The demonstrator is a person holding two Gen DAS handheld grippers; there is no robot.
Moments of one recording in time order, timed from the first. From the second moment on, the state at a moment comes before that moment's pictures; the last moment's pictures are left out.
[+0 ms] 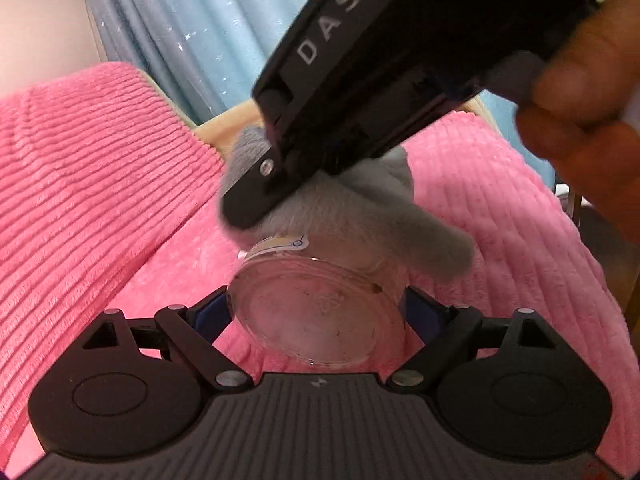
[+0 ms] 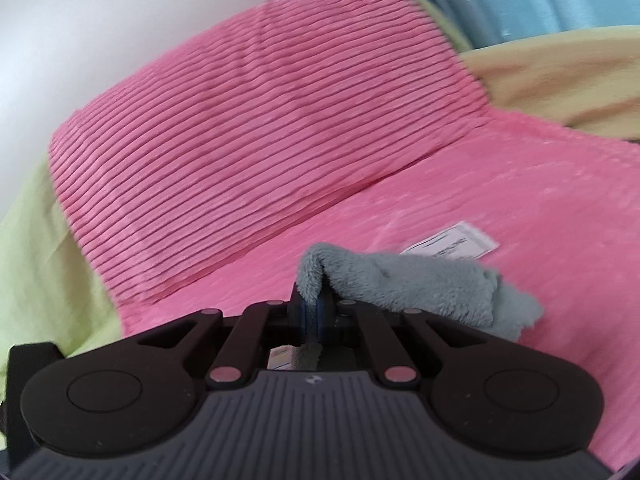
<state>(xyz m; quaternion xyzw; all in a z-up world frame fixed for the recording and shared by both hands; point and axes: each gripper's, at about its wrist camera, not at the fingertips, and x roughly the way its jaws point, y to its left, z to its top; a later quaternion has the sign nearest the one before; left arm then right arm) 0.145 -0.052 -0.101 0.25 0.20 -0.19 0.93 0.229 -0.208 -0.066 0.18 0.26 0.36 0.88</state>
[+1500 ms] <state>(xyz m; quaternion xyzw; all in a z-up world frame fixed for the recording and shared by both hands) 0.161 -0.025 -0.097 0.13 0.25 -0.22 0.93 0.226 -0.207 -0.064 0.14 0.23 0.33 0.90</state>
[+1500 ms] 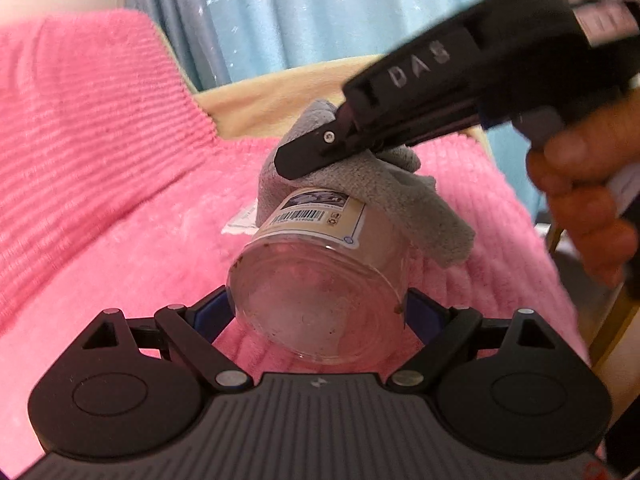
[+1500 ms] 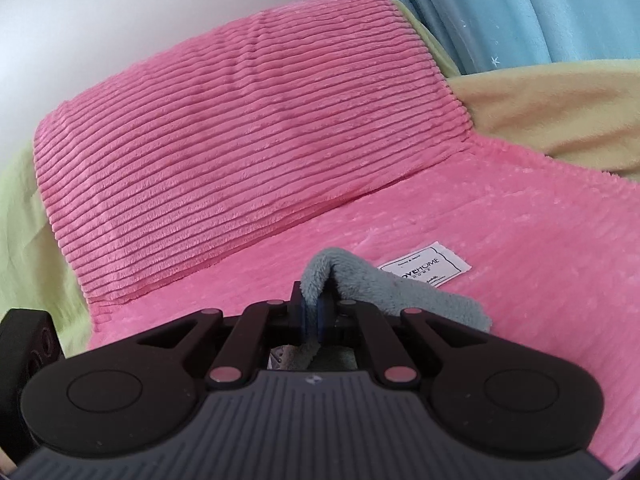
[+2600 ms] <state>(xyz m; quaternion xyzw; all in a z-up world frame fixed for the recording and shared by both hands) 0.144 -0.025 -0.067 0.14 0.23 -0.22 0.94 0.237 -0.226 -0.076 0.22 0.27 0.33 0.88</state>
